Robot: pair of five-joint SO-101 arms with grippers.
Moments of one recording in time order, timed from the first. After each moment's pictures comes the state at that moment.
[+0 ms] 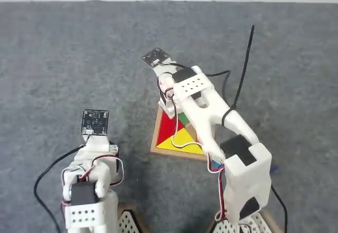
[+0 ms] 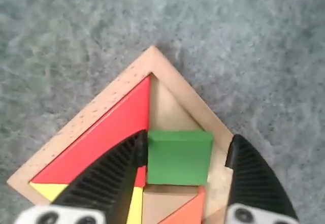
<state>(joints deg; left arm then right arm) -11.9 -103.0 97.2 72.0 -1.7 -32.3 21.7 0.0 66.0 10.6</state>
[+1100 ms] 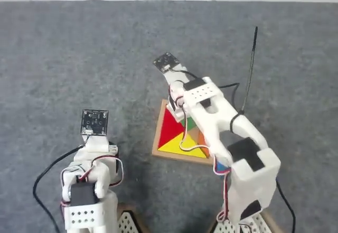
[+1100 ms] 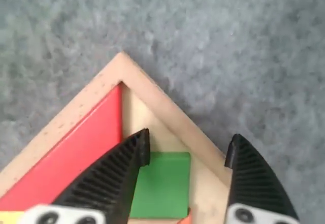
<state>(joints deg) -11.9 -103.0 97.2 72.0 -1.7 -29.1 15.6 16.3 51.3 11.3</state>
